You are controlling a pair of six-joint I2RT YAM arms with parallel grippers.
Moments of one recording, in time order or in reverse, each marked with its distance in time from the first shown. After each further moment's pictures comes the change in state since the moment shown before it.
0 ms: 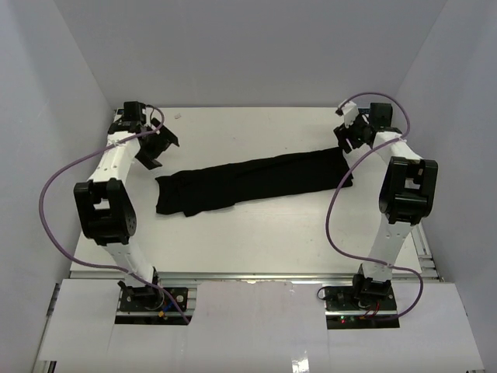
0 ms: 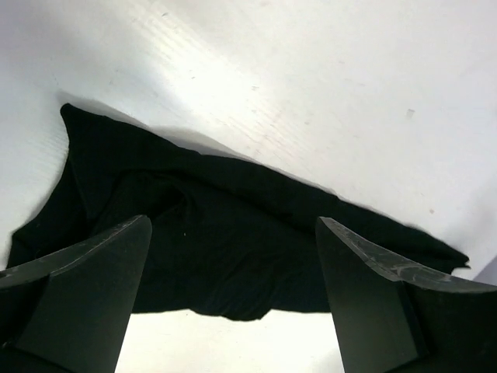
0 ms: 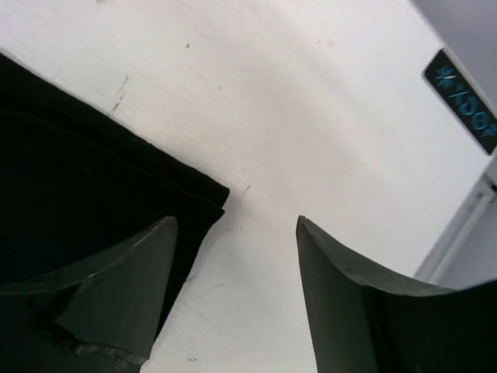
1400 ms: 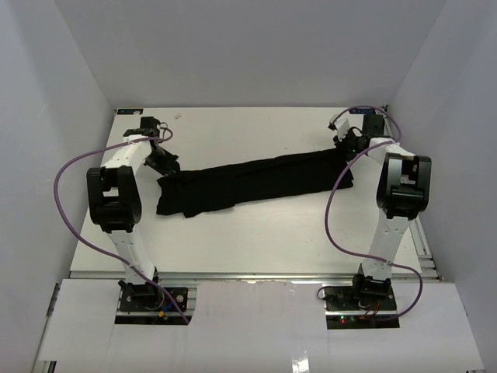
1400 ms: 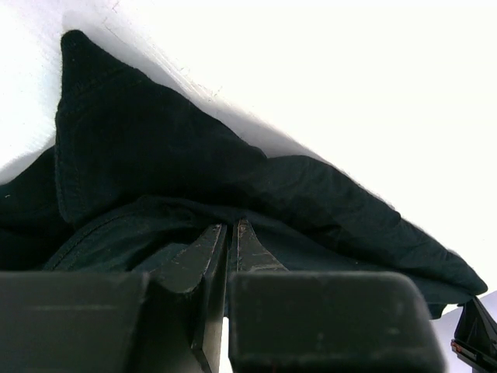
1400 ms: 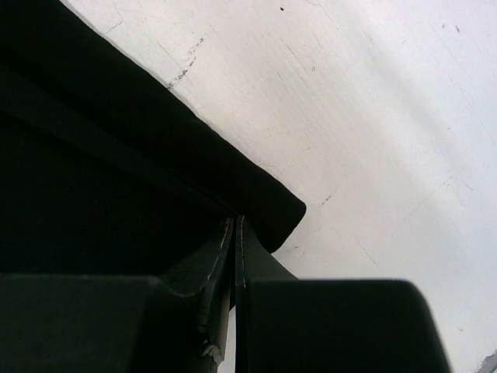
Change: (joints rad) left arm -0.031 0.099 -0.063 -0.069 0.007 -0.142; right arm -0.005 0.055 -0.058 -0.001 -0.111 -0.089
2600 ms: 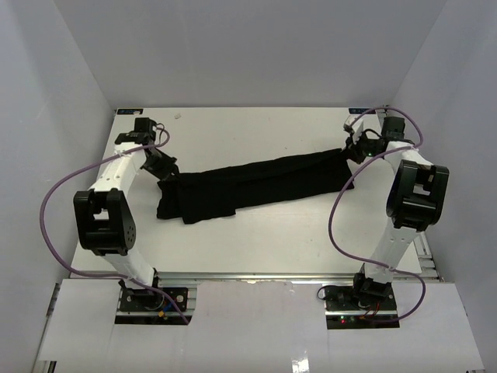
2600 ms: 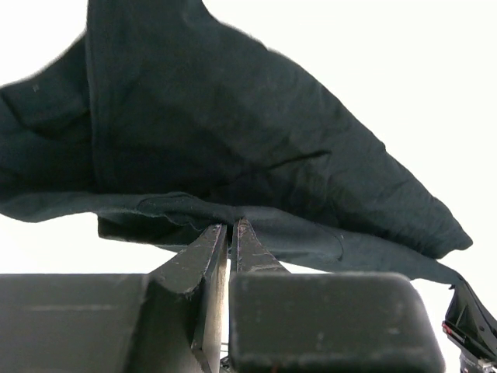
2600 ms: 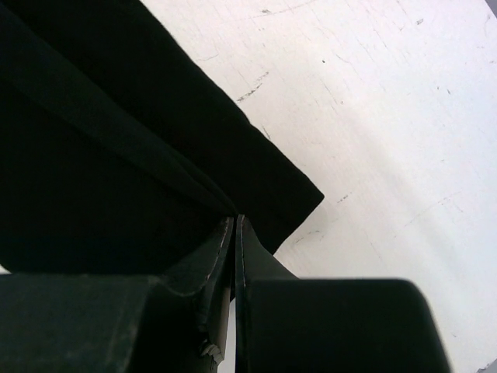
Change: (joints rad) left arm -0.030 -0.267 -0.125 -0.076 0.008 -0.040; right arm -0.111 -0.143 -0.090 -0.090 -0.333 -0.151
